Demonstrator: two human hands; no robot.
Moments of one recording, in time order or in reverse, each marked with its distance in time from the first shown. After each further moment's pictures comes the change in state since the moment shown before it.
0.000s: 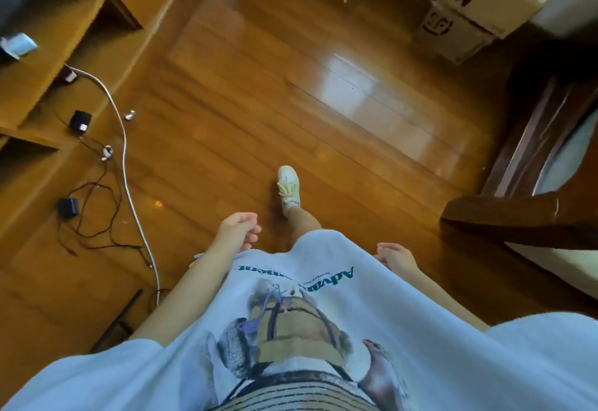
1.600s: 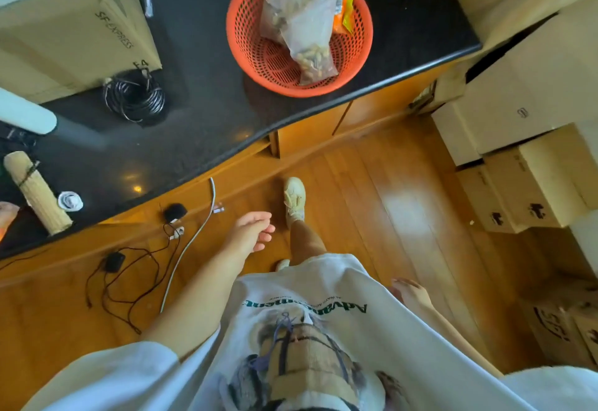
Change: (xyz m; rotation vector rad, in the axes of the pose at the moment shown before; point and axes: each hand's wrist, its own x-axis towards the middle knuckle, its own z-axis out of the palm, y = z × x) left_hand 0.331 0.443 -0.387 -0.578 0.236 -0.059; right_hand -0.030 -0.687 0.367 -0.318 -0.213 -0.157
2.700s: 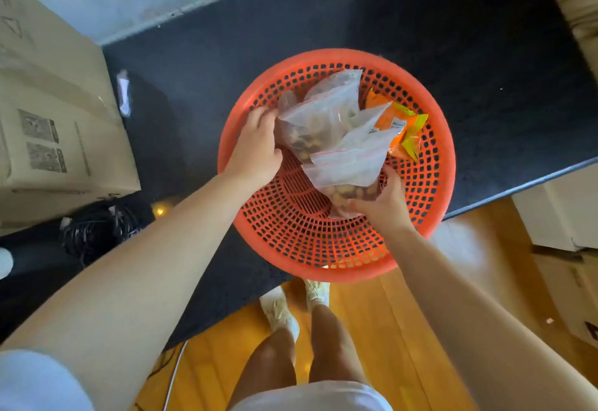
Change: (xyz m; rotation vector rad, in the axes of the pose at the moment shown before) left_hand 0.305 0.360 0.001 0.903 0.248 0.667; right_hand 0.138 -0.438 0.254 -0.305 -0.136 -0.724
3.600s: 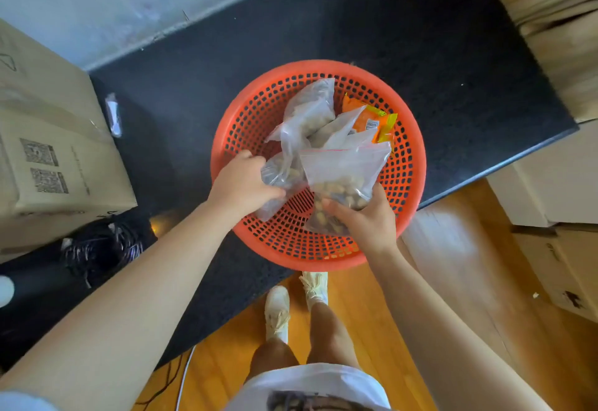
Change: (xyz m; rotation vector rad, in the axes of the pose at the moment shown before) left_hand -0.033 0.002 -0.009 0.180 -0.193 -0.060; right_hand -0.060 -0.020 0.003 0.056 0.147 -0.001
